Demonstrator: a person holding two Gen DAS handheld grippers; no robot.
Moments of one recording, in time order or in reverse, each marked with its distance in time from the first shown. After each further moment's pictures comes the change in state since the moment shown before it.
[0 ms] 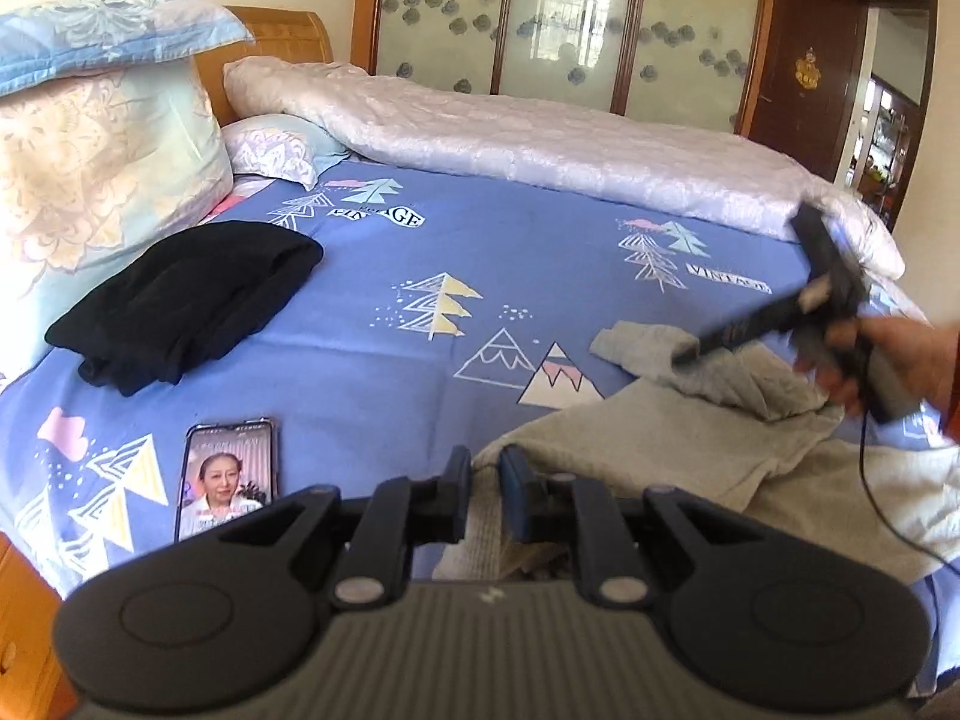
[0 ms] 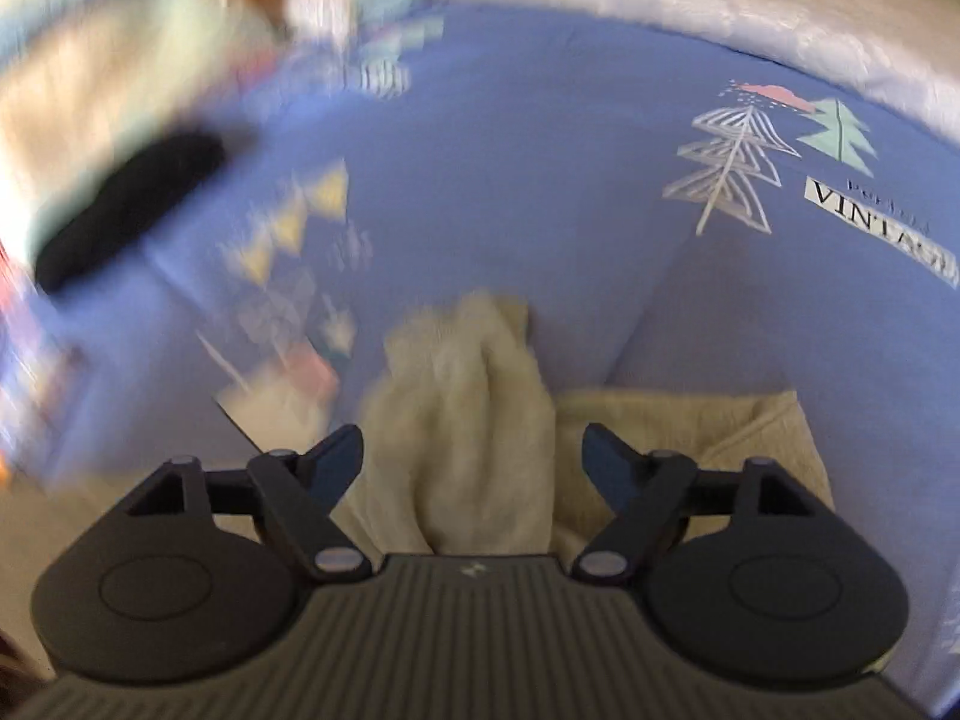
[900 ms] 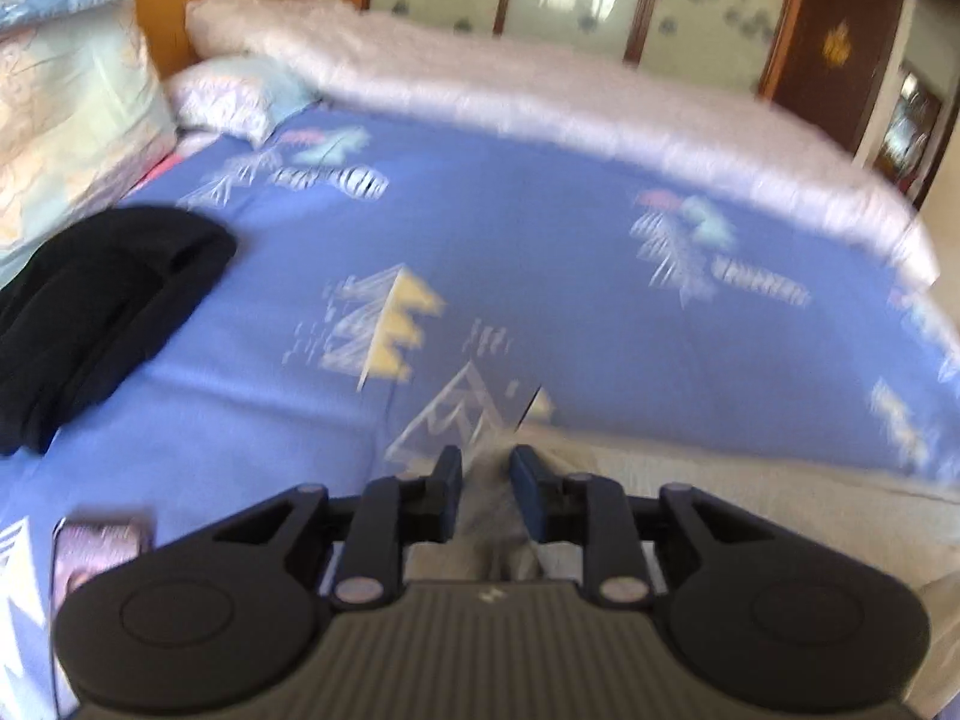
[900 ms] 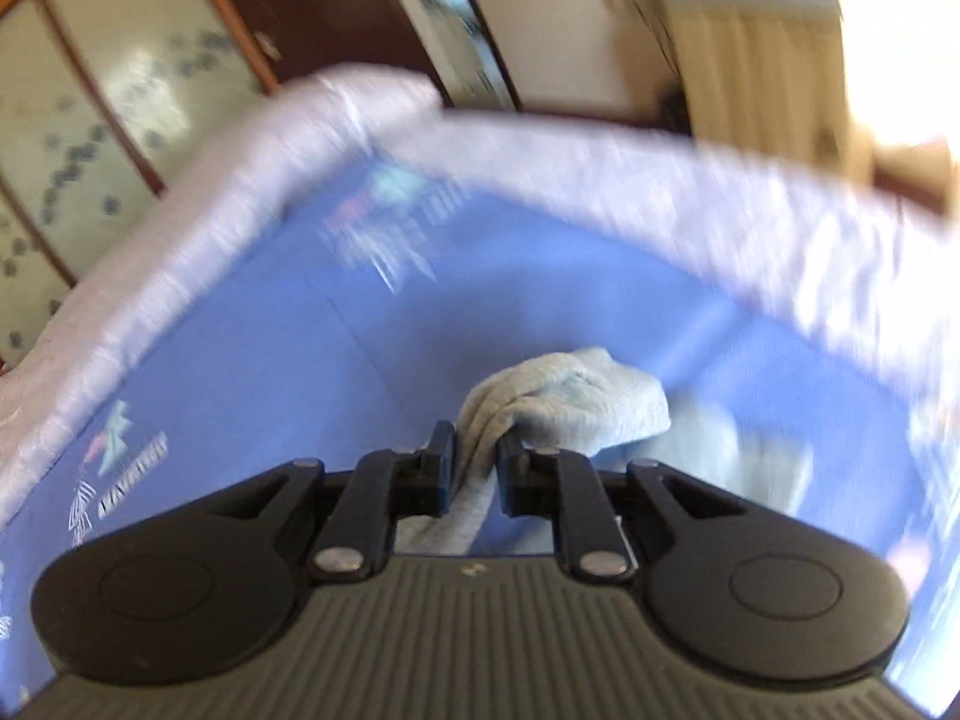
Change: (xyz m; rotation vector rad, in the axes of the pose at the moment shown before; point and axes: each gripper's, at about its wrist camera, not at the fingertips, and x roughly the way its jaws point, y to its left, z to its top) left arm 0.146 -0.025 0.071 -0.041 0.156 0.014; right arm -0.274 -0.289 -0.288 1.163 -0.484 -0.591
